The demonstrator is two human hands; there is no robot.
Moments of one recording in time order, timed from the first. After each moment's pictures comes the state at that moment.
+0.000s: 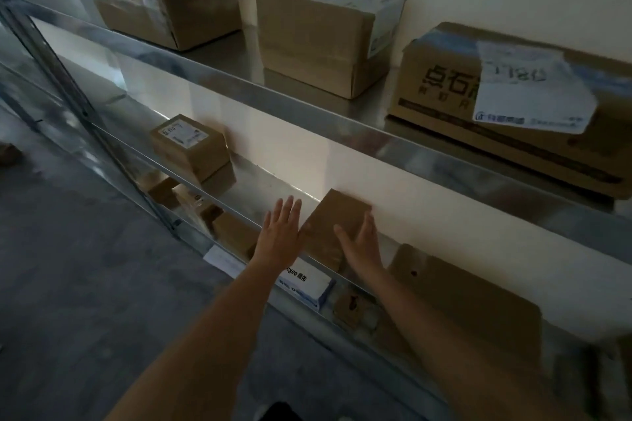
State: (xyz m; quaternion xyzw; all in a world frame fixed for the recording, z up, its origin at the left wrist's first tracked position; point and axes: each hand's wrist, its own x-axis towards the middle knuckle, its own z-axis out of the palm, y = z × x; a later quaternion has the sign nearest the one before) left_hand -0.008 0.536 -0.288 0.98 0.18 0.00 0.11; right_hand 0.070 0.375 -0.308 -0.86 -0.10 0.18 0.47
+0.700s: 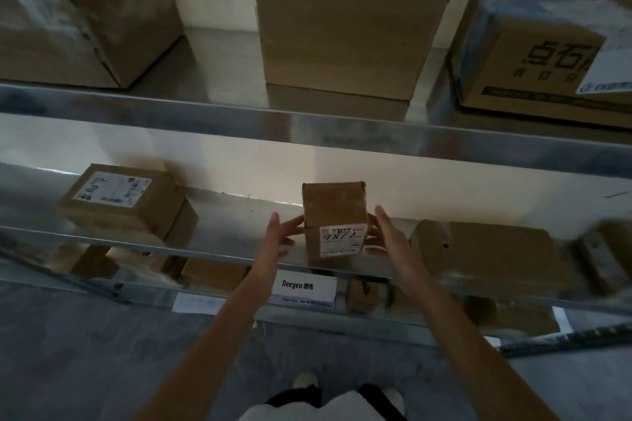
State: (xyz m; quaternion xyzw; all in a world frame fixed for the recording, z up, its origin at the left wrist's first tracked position) left_hand 0.007 0.620 -0.260 0.68 0.20 -0.09 0.70; right_hand 0.038 0.412 -0.267 -0.73 0.13 0.18 0.65
